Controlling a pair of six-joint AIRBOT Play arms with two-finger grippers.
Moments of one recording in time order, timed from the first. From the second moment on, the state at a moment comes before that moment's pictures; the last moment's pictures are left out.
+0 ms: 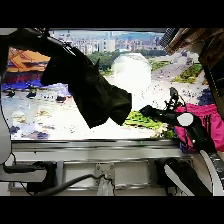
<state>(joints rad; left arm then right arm) -0.20 -1.50 1.94 0.94 -1.47 -1.02 0.06 -0.82 0.49 -0.91 0.80 1.61</state>
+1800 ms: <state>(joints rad) -0.19 -1.27 1.94 1.05 -1.25 -1.12 0.17 -1.17 1.10 -0.21 0.74 0.99</state>
